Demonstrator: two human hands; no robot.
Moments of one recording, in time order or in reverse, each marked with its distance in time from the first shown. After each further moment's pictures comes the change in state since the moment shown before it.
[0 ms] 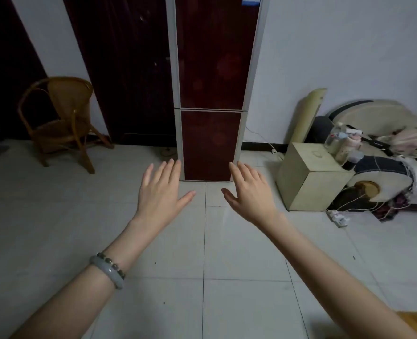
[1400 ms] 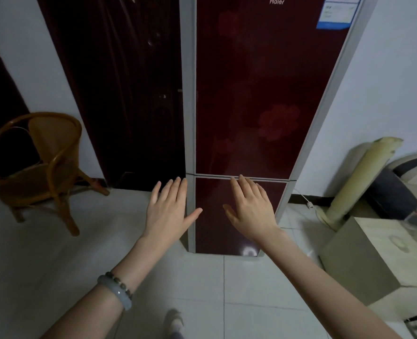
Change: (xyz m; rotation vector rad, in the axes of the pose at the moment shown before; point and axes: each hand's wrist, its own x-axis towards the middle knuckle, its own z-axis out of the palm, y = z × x) left_hand 0.548 -0.199 0.246 0.048 0.023 -0.053; right_hand 0.586 0.108 0.255 -0.090 0.100 -0.068
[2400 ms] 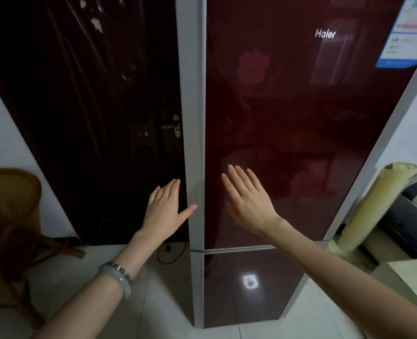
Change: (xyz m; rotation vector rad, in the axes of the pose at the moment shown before) left_hand 0.333 -0.134 0.112 -0.289 -0.001 0.125; right_hand 0.317 0.046 0.119 -0.273 0.134 -0.172
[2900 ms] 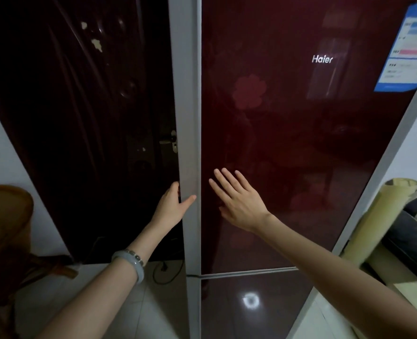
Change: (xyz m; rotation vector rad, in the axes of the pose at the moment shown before) left_hand 0.081 0.006 0.014 -0.756 -0.032 -0.263; right_hand 0.054 0.037 0.032 -0.115 -0.087 -0.135
